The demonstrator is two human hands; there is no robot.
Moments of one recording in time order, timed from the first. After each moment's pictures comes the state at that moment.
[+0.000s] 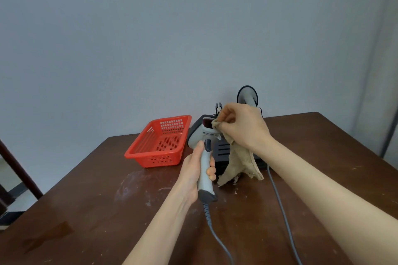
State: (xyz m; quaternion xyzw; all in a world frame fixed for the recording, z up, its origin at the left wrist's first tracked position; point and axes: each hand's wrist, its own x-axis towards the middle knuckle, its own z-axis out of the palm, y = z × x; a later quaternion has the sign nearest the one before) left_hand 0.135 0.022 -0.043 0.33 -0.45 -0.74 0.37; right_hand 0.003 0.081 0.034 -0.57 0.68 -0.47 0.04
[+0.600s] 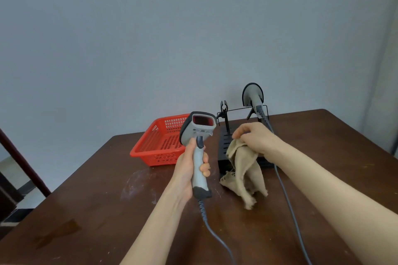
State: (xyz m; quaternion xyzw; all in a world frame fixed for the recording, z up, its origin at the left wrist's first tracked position) left_hand 0.153 0.012 -0.038 0.32 -0.43 -0.74 0.40; right_hand -0.017 0.068 -0.001 -0.46 0.73 -0.42 0.28
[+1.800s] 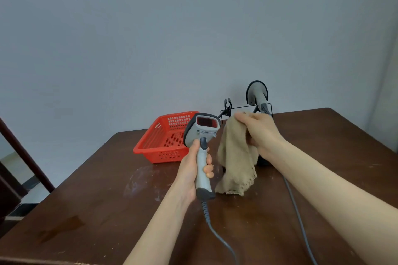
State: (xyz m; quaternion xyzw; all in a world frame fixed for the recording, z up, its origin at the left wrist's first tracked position) left_hand 0.158 0.011 -0.045 0.33 -0.41 -0.76 0.38; right_hand -0.002 0.057 0.004 -0.32 0.56 -0.67 0.37
